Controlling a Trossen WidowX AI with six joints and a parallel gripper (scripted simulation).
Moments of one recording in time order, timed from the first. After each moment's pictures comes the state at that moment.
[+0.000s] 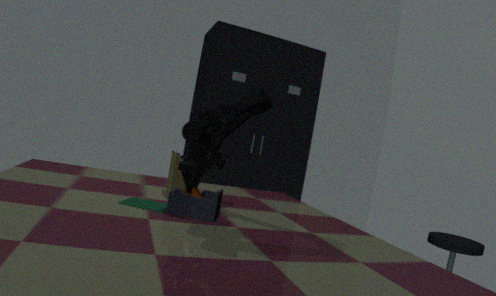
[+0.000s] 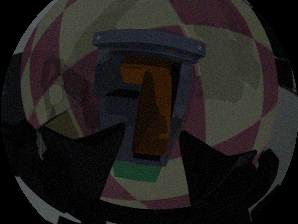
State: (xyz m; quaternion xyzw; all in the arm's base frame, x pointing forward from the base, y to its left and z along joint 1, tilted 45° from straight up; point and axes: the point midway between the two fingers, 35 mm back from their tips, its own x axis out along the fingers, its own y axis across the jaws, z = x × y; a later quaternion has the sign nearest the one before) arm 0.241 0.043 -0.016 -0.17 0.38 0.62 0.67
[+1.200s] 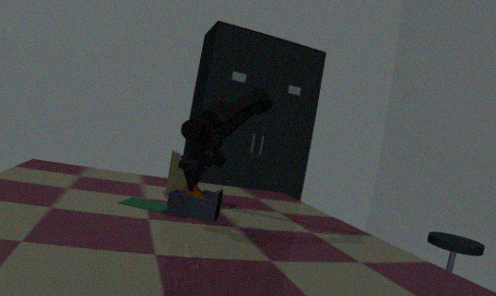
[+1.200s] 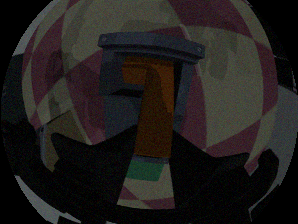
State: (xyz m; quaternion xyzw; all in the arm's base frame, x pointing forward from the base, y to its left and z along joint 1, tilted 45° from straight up) arm 0.239 0.039 -0.012 -0.16 0.38 0.62 0.66
